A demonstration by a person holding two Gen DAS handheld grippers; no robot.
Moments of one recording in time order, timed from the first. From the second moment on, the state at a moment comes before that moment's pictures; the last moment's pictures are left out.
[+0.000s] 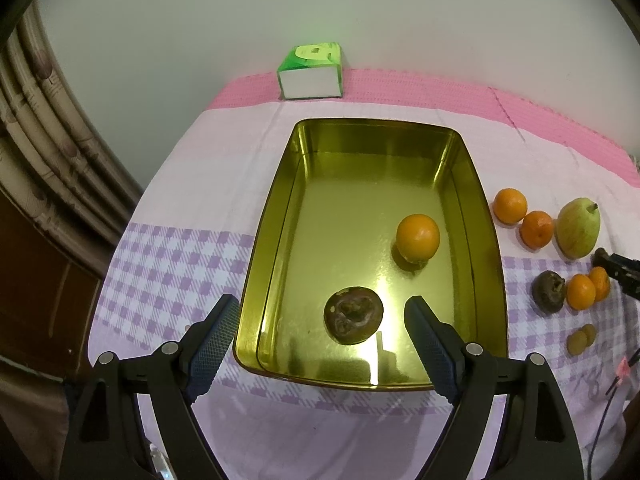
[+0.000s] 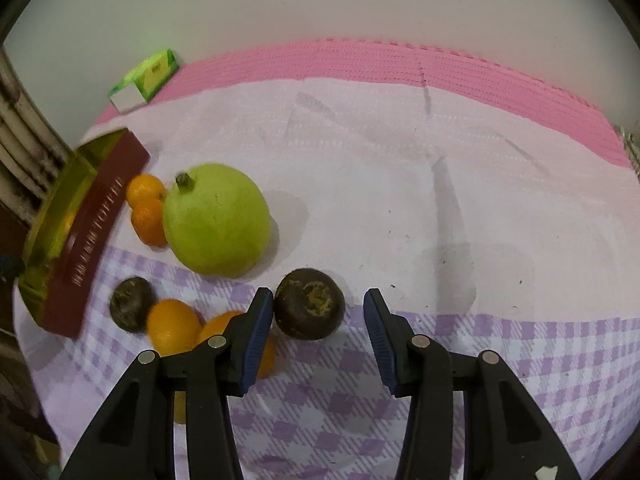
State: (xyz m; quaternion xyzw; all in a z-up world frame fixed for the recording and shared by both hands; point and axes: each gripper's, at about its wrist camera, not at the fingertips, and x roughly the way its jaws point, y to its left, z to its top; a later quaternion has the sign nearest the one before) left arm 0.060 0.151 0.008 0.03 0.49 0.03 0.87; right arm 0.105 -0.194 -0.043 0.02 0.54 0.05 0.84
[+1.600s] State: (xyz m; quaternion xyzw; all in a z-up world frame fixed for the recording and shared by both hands) left arm 0.027 -0.057 -0.040 0.13 0.55 -0.25 0.79; right arm 0.043 -0.253 -0.052 0.05 0.54 -0.01 0.84
